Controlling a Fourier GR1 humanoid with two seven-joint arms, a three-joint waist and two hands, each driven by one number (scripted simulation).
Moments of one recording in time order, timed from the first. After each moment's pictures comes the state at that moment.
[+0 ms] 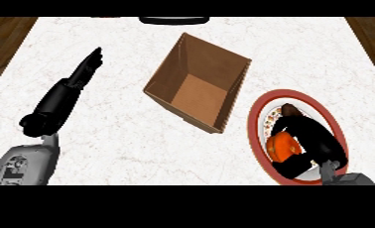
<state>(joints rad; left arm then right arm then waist) -0.21 0.27 0.03 -1.55 -0.12 -0.23 -0.07 -0.04 -0.38 0.25 -1.65 0.59 0.32 0.51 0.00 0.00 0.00</state>
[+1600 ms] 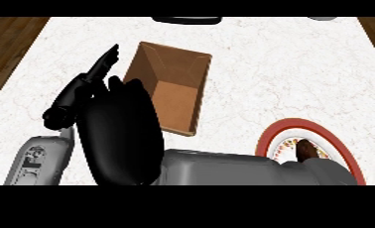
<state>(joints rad) -0.27 0.23 -0.01 -1.50 -0.15 -0.24 -0.08 -1.08 -0.01 0.91 -1.53 0.79 -0.14 1.04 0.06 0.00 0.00</state>
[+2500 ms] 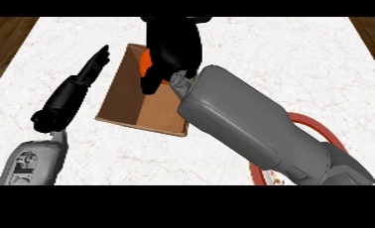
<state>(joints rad) -0.24 0.23 0.02 -1.53 -0.15 -0.23 -0.07 -1.14 -0.06 0.62 -1.15 0.62 -0.01 0.90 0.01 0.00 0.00</state>
